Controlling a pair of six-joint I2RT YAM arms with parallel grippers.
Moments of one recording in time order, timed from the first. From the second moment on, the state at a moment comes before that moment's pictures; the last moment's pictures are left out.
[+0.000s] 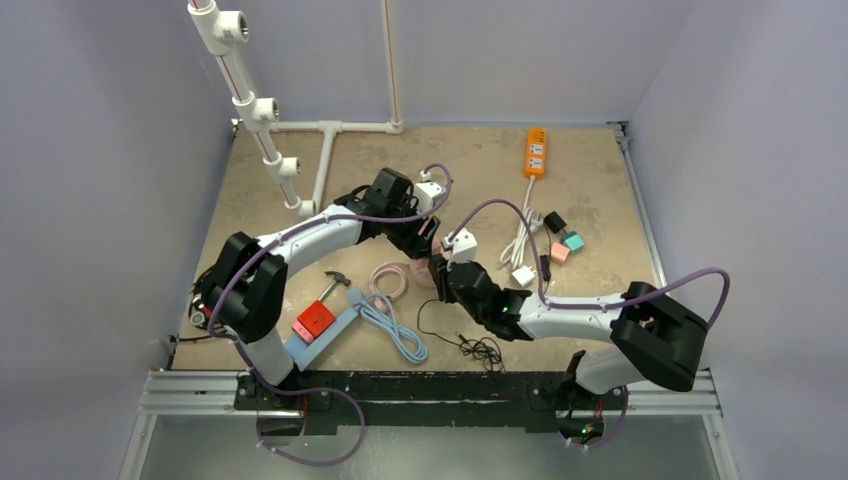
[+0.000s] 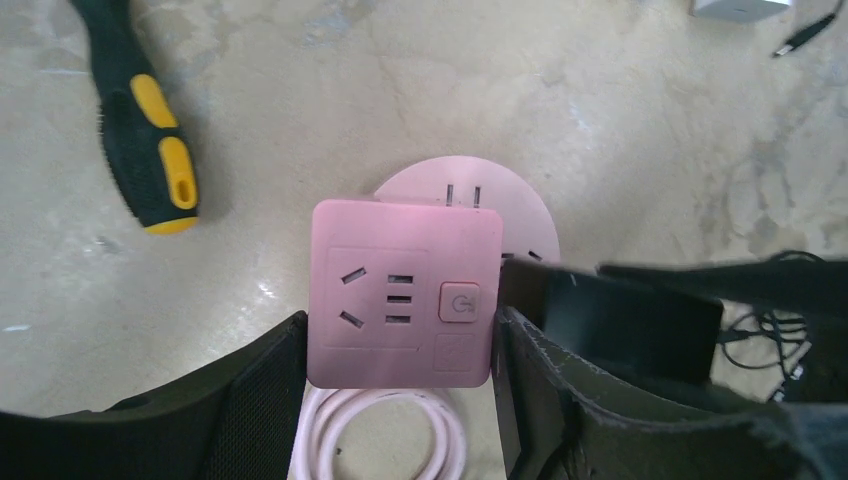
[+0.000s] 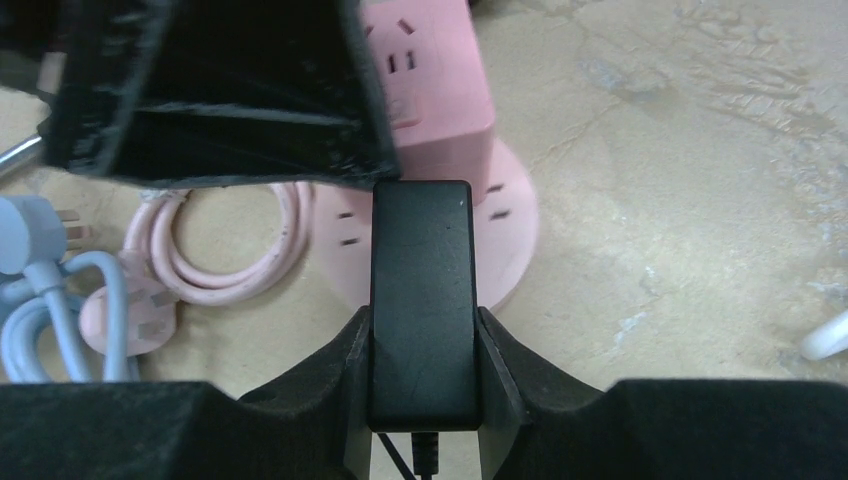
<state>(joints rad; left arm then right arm) -0.60 1.72 1.21 -0.39 0.31 0.09 1.02 1.39 0.55 0.33 0.48 0.40</state>
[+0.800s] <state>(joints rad) -0.60 1.72 1.22 -0.37 0.09 -0.01 1.02 1.19 0.58 0.23 0.55 0.46</state>
